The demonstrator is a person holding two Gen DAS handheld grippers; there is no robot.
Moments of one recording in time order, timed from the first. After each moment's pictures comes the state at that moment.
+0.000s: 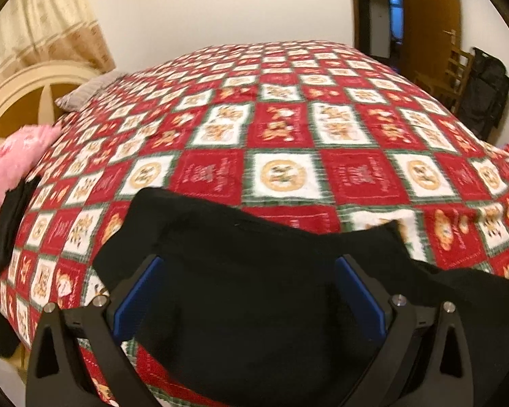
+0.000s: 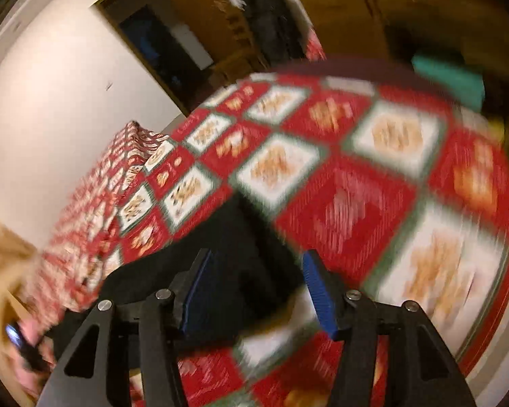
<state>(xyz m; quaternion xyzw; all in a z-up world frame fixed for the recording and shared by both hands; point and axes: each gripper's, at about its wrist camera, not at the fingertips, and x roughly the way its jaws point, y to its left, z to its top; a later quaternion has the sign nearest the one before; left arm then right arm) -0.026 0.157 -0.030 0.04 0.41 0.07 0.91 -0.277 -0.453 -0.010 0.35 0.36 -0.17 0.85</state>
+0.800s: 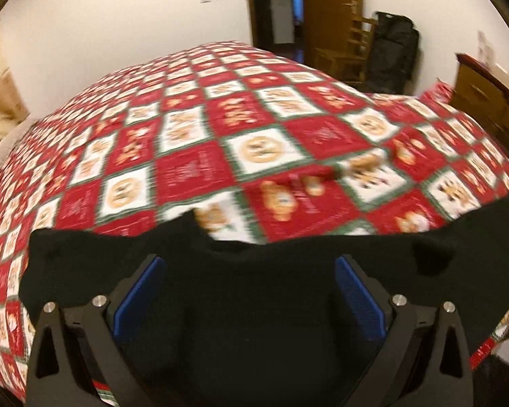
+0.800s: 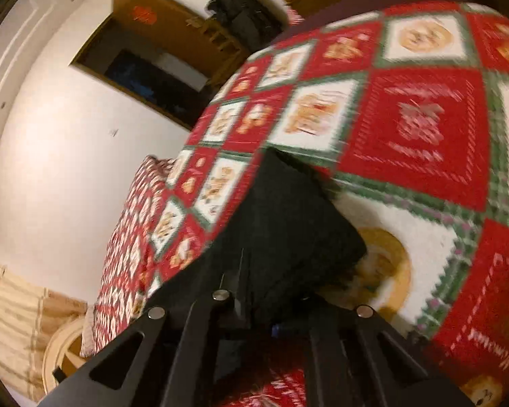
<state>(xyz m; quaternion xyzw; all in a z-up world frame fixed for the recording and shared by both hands) -0.059 0.032 -0.027 0.10 0.41 -0.12 0.90 -0.235 -0.421 -0.043 0.47 0.29 -0.14 0.83</state>
